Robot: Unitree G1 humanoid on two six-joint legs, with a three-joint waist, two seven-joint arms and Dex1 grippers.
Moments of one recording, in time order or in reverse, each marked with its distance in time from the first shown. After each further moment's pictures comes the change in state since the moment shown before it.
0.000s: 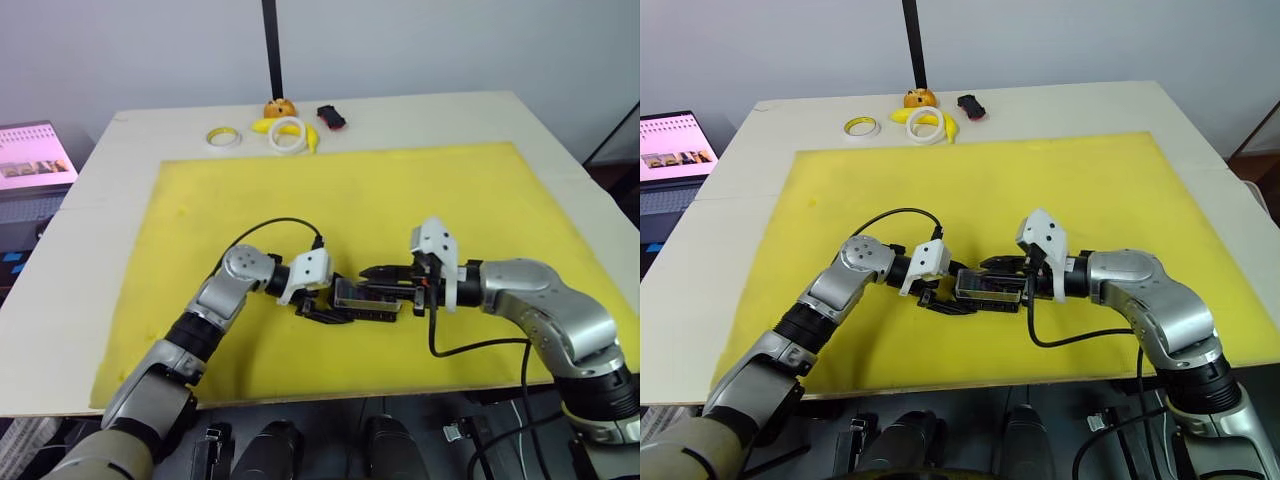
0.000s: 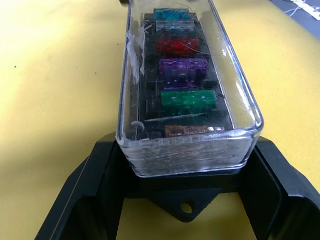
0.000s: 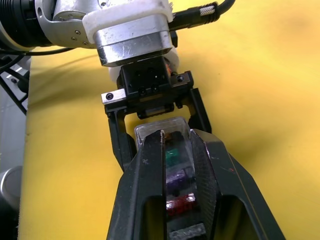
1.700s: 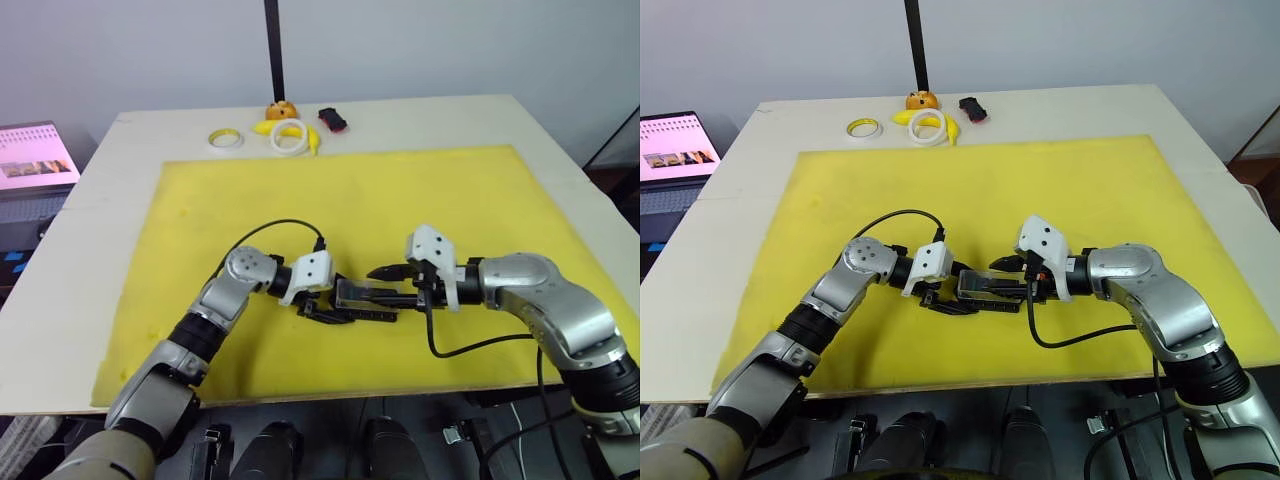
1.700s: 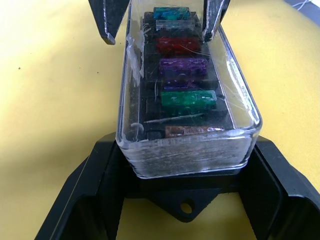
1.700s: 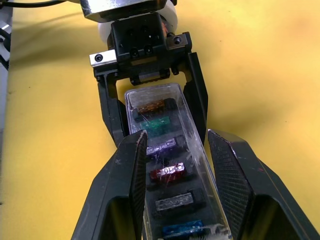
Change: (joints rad) left arm 0.000 -0.016 0.001 0.026 0.036 -0.041 0.016; right arm -0.038 -0.081 0.073 0.046 -0.087 -0.033 0.055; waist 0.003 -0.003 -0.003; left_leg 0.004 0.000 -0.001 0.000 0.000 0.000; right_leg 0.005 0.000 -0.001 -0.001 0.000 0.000
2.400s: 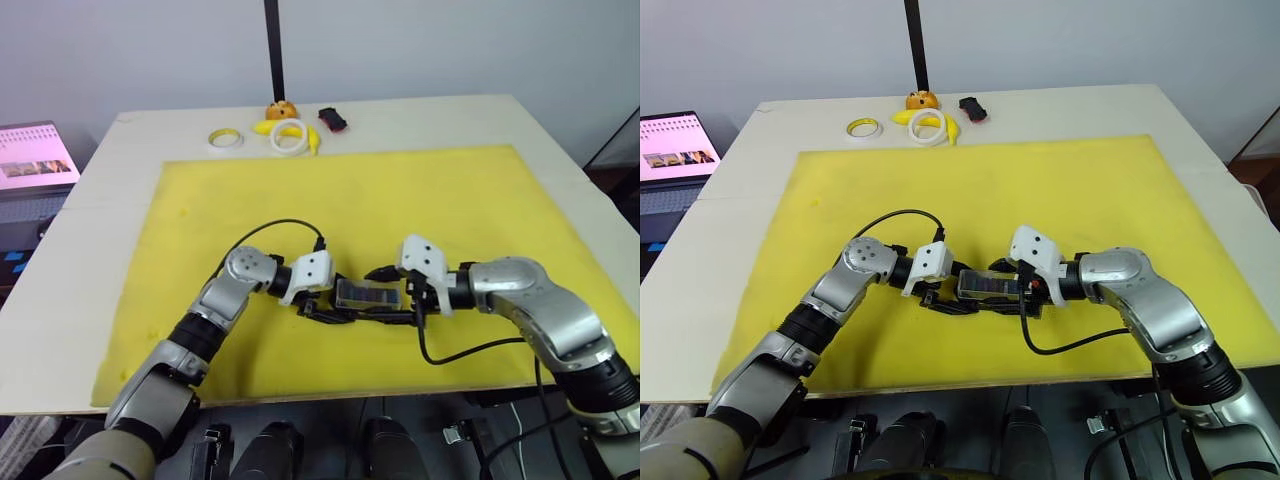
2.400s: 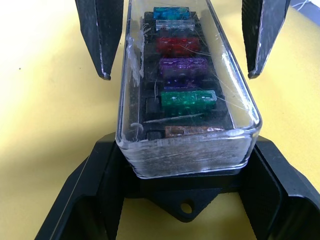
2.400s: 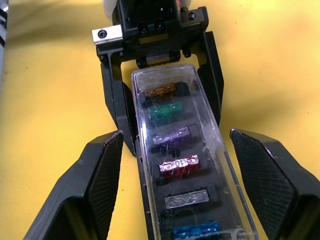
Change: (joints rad) left arm 0.000 0.000 0.000 0.000 0.000 0.000 0.000; right arm -0.001 0.001 0.066 0.012 -0.065 -0.035 0.010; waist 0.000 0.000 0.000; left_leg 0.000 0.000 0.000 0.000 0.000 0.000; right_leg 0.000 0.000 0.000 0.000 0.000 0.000
